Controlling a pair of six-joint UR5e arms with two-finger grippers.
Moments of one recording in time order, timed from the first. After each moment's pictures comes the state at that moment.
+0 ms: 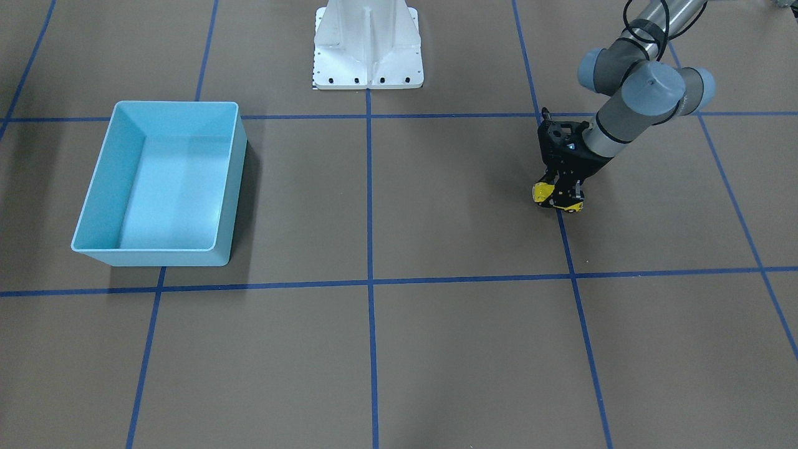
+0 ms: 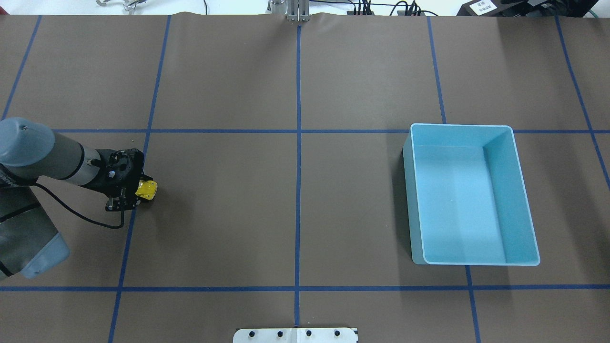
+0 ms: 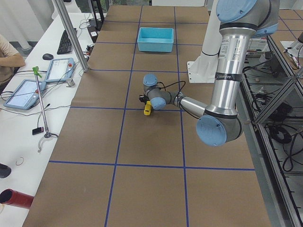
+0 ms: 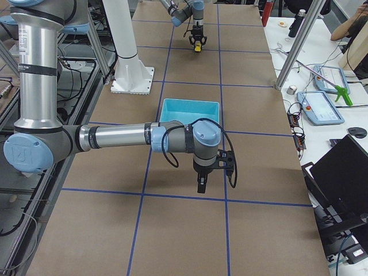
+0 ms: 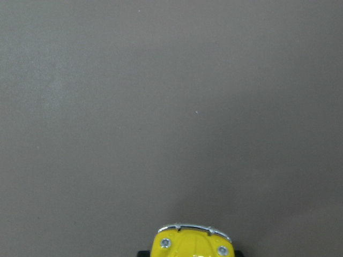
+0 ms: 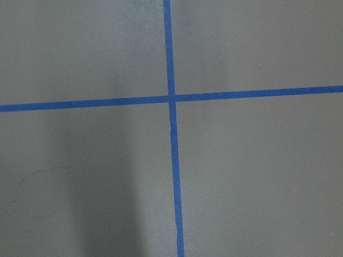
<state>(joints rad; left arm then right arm) -0.71 -1.70 -1.68 -2.27 -2.10 0.48 1.56 -1.65 1.77 -1.64 2.30 0.11</state>
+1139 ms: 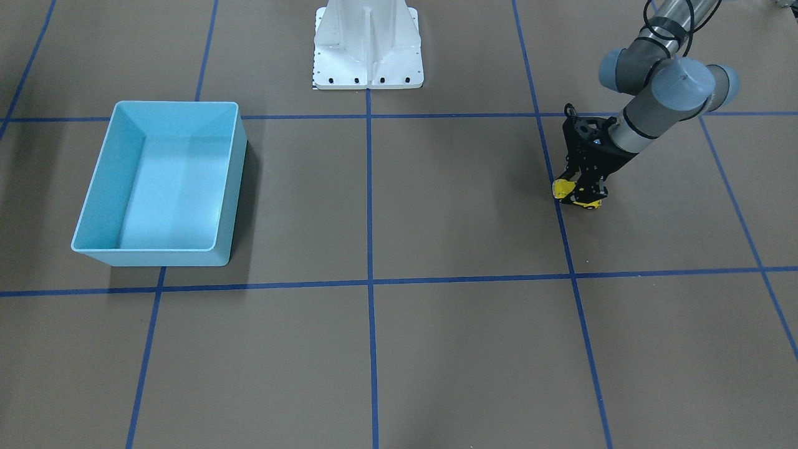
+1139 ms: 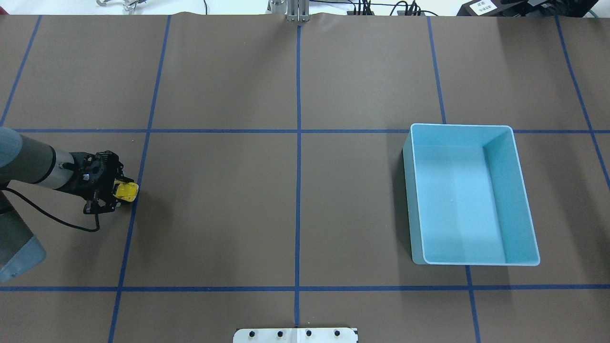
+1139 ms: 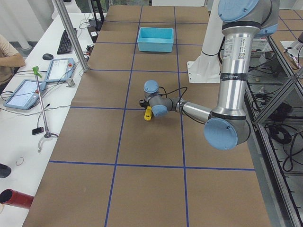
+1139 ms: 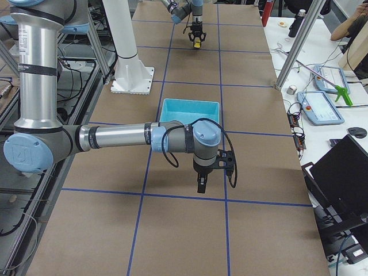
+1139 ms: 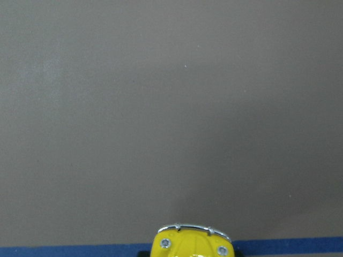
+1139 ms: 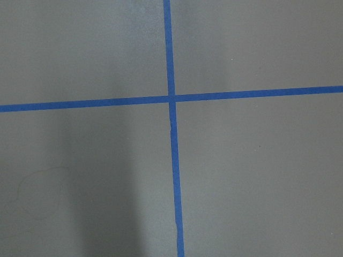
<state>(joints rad) -0.75 -1.62 -1.66 -2.37 -2.13 0.48 1.56 -1.65 1.77 -1.64 2.30 0.11</state>
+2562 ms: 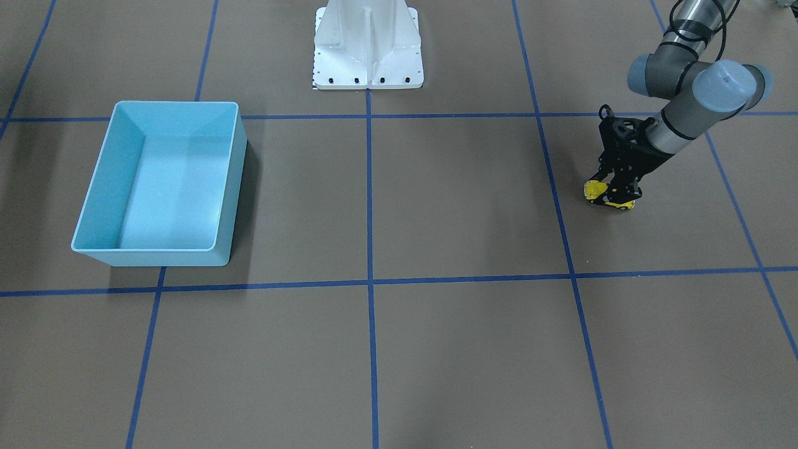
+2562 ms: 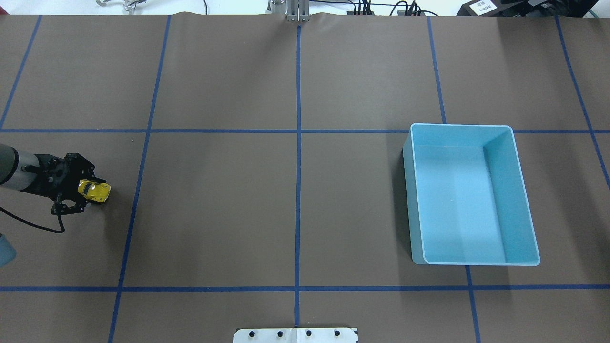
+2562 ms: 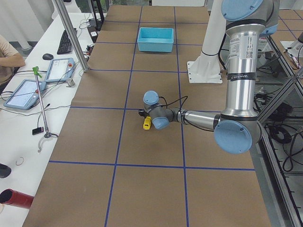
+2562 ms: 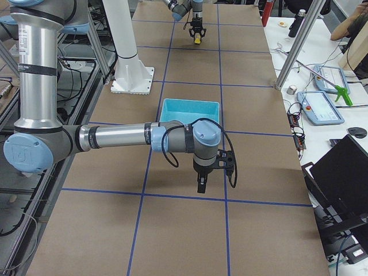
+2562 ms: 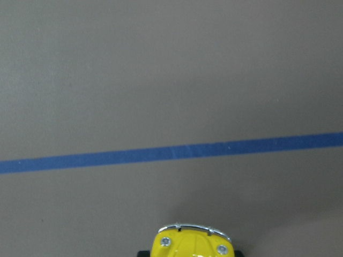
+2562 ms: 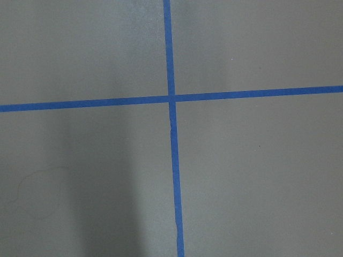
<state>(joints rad) -0.81 -1.55 -1.60 -2.49 -2.18 0.57 1.56 -1.65 1.77 -1.64 2.30 0.11</state>
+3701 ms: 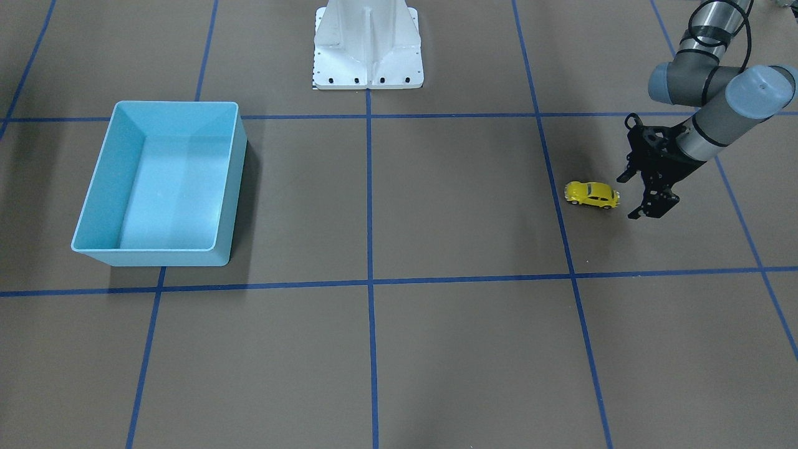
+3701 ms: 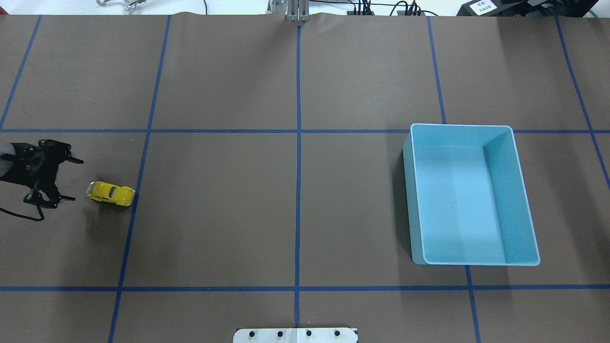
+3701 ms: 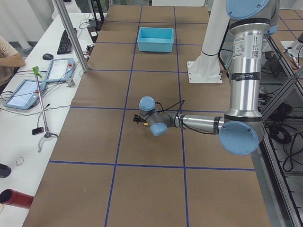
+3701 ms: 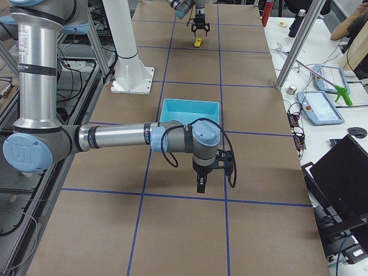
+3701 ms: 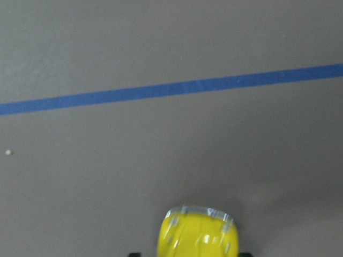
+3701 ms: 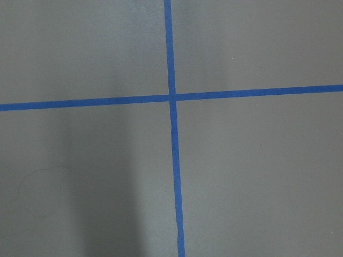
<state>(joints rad) -0.91 -1.55 -1.54 -2.49 -2.20 0.62 1.56 -1.65 1.77 -1.64 2.31 0.11</state>
